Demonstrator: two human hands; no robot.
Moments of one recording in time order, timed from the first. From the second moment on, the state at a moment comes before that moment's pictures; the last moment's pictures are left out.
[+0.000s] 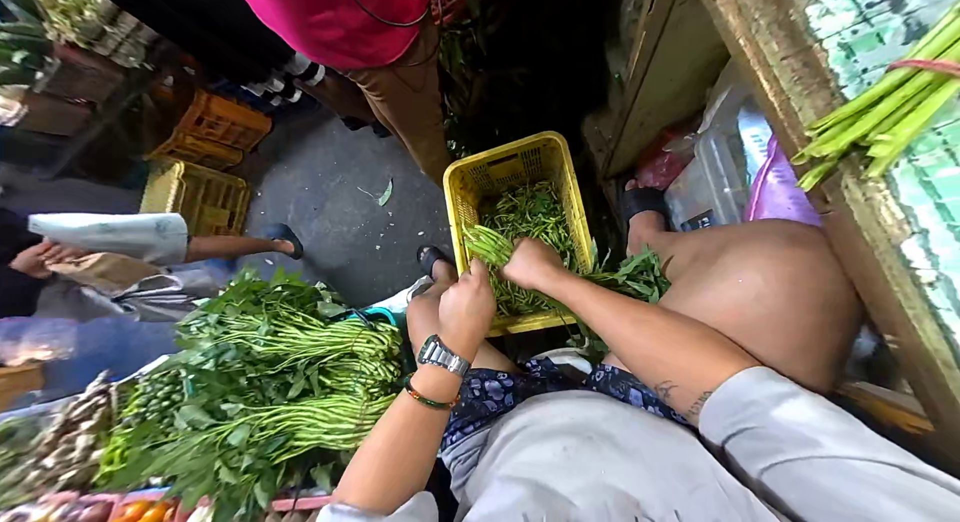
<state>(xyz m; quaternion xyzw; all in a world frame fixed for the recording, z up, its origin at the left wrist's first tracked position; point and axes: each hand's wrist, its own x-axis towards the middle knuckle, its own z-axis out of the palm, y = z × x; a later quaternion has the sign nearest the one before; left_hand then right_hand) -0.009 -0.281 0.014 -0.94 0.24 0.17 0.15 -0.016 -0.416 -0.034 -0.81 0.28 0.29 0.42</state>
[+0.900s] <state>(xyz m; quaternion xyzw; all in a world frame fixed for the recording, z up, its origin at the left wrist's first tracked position) -0.008 -0.299 0.012 -0.93 0.23 0.29 0.04 -0.043 -0.399 -0.053 -0.89 0.23 0.25 0.31</state>
